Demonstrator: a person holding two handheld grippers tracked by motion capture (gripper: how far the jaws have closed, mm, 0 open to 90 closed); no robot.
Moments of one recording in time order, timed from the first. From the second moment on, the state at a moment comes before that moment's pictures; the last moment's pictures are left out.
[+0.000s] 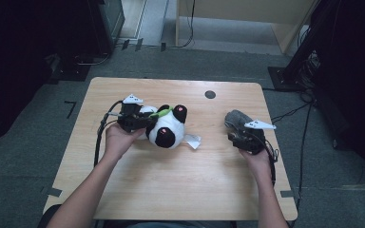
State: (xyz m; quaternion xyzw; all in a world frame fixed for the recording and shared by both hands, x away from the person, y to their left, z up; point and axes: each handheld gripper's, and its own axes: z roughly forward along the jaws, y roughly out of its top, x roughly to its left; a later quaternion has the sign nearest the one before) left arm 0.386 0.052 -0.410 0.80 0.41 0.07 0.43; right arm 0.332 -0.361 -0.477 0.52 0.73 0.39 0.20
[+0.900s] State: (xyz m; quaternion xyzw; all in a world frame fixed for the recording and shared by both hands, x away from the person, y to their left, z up) left arm 0.344 0.018 -0.419 0.81 0.37 0.03 0.45; right arm 0.337 -0.356 -0.475 0.52 0.74 0.39 0.20
